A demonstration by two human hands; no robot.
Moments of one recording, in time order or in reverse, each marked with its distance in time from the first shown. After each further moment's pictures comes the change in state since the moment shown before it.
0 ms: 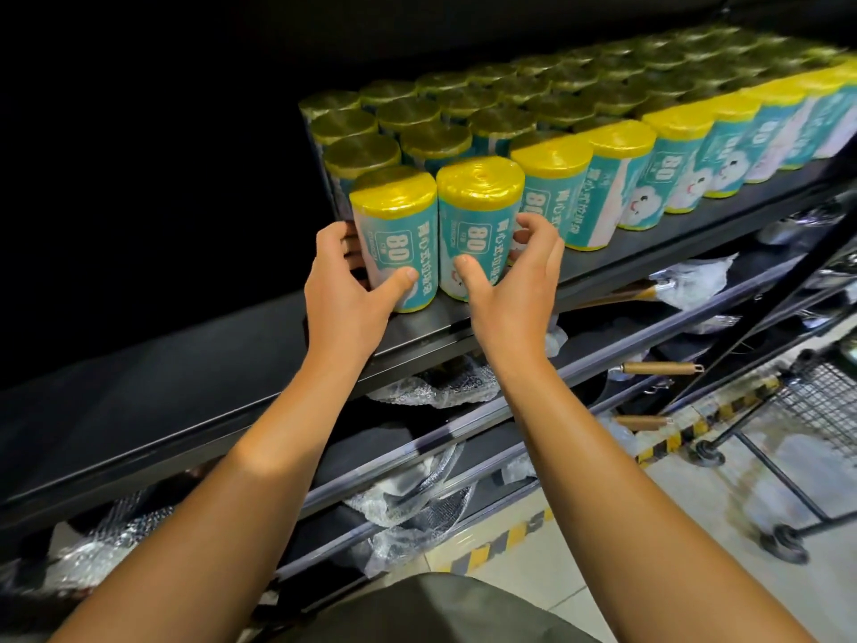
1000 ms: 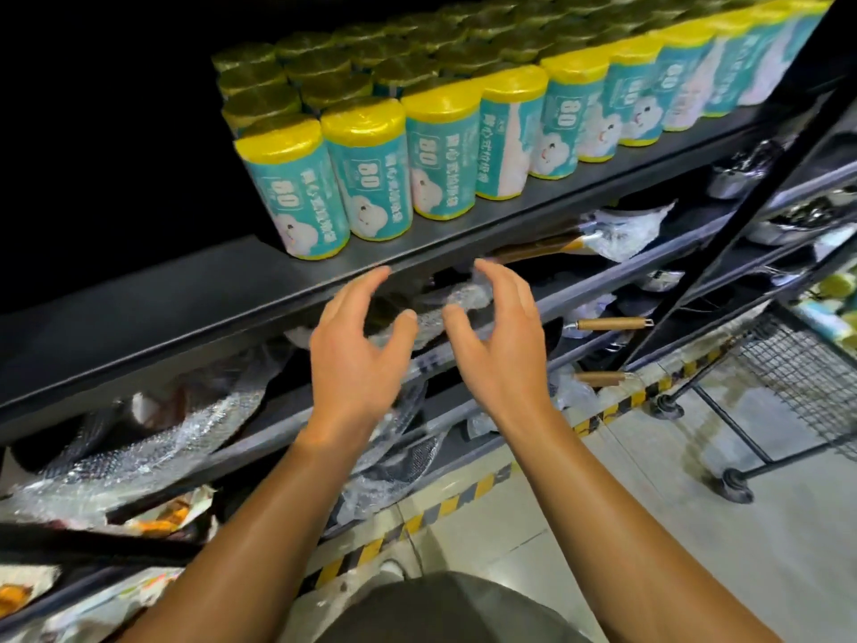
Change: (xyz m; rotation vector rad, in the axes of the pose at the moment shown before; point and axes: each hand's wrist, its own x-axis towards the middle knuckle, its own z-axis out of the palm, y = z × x) left_hand -0.139 0.058 0.052 0.113 -0.097 0.014; right_hand -0.061 0.041 -0.136 -0.017 -0.334 0.097
